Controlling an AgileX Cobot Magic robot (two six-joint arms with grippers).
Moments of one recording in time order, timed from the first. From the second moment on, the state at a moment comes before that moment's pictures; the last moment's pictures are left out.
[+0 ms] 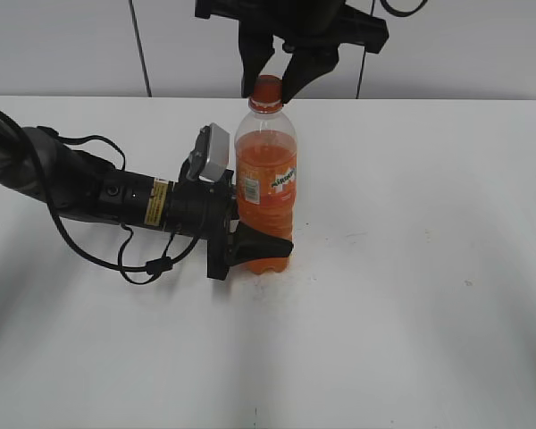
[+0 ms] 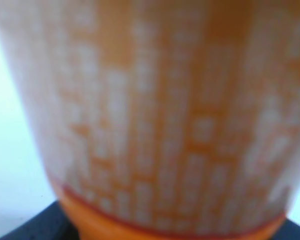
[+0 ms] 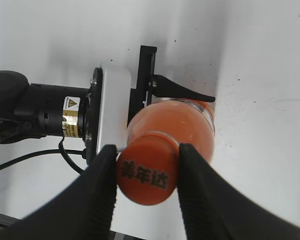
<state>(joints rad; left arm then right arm) -0.32 2.35 -1.27 1.51 -1.11 -0.66 0.66 1.98 -1.94 0.11 1.23 0.50</state>
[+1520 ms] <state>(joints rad) -0.32 2.35 -1.27 1.52 -1.12 -0.65 0.66 1.98 -1.95 0.18 1.24 -1.72</state>
